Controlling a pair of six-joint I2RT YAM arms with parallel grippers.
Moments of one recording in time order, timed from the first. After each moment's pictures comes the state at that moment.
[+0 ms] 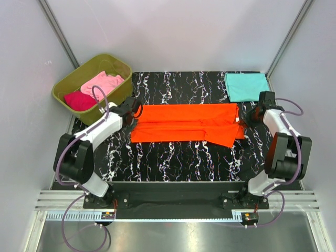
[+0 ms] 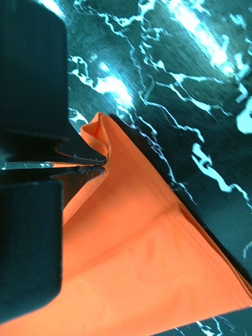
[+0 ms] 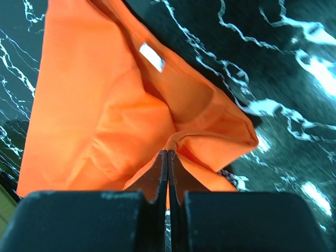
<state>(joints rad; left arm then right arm) -0.38 1.55 1.08 -0.73 -0.42 -1.34 -0.20 1.57 1.07 -0.56 -0.11 0.79</state>
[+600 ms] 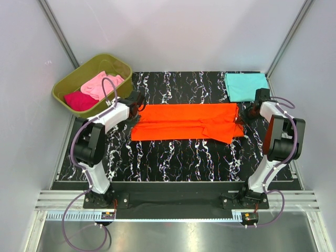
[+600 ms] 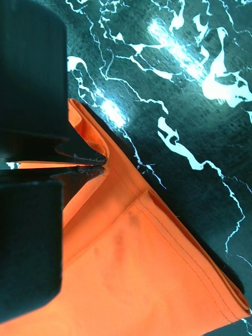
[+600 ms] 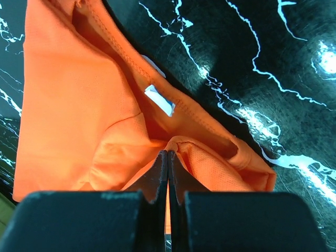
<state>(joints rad) -0.34 1.80 1.25 -0.74 -0.43 -1.22 -0.20 1.84 1.22 -0.54 -0.18 0.76</state>
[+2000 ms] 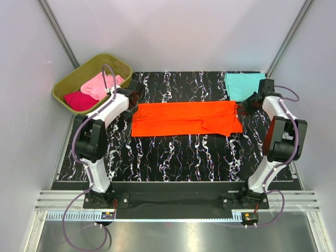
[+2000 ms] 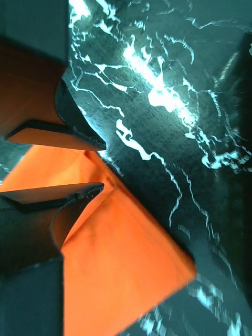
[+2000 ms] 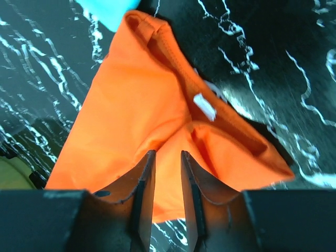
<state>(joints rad) -0.32 1.90 1.48 -0.86 -0.55 -1.13 -0.20 1.86 1.36 -0.53 -0.21 0.77</state>
